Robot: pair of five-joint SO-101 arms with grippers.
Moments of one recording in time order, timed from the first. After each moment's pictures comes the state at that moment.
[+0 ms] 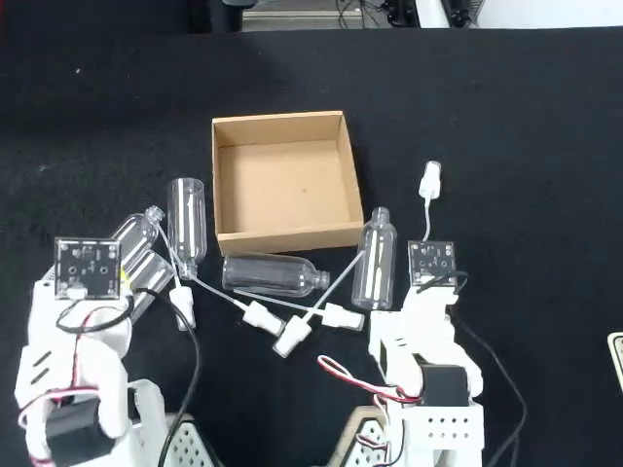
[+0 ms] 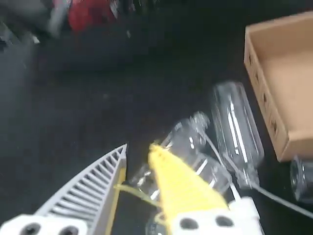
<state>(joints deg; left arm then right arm) -22.4 -105.0 66.5 69.2 -23.9 0.8 -103.0 97.0 74.4 -4.9</state>
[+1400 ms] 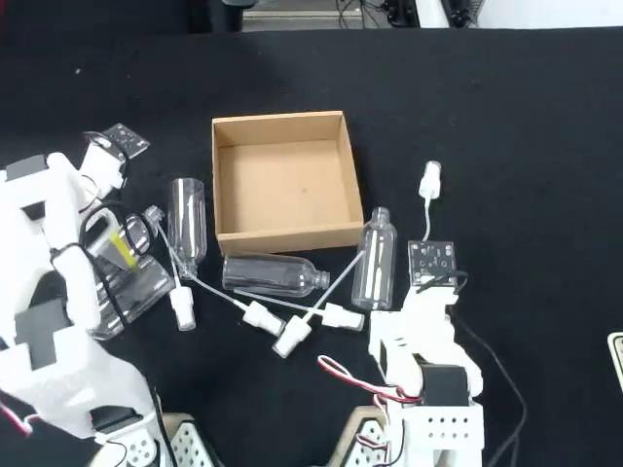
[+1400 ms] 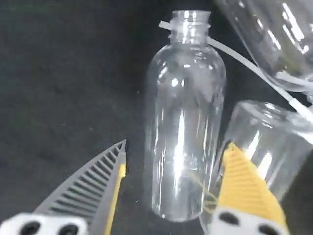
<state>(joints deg) -27.1 7.5 11.3 70.0 -60.0 0.8 -103.0 97.0 74.4 -4.9</state>
